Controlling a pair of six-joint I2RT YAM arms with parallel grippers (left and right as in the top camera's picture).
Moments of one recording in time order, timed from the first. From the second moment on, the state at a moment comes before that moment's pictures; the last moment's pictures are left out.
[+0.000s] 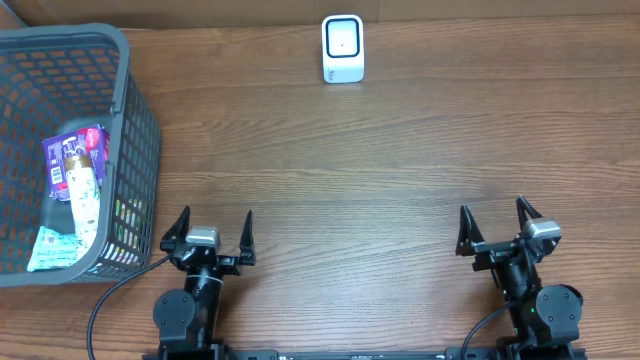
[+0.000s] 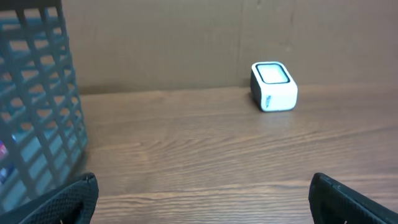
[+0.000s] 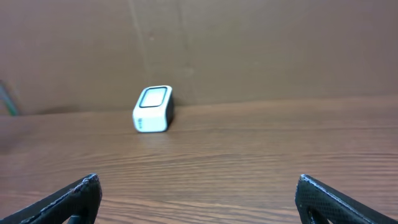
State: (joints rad) left arm 0.06 0.01 0.01 -0.06 0.14 -0.01; right arm 0.10 0.01 0.02 -0.02 -0.11 0.15
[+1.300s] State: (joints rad) left arm 0.06 0.58 0.97 -0.66 0.28 -0.16; right arm 0.10 0.51 0.76 -0.31 -0.25 0.20
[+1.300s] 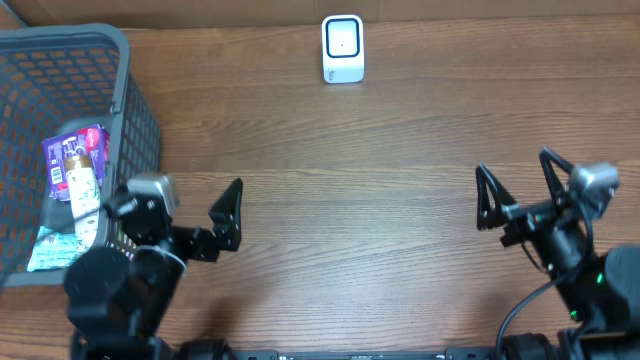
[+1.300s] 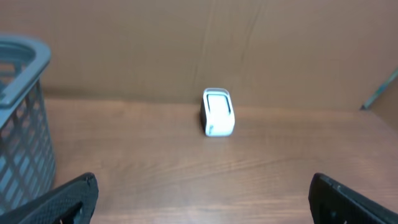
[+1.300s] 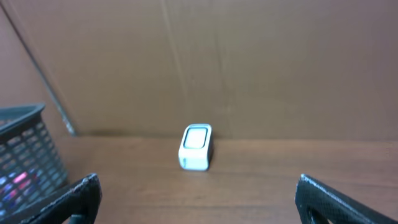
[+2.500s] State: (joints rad) left arm 0.06 1.29 1.85 -1.34 -0.08 -0.27; right arm 0.10 1.05 1.33 -0.82 -0.41 0.20
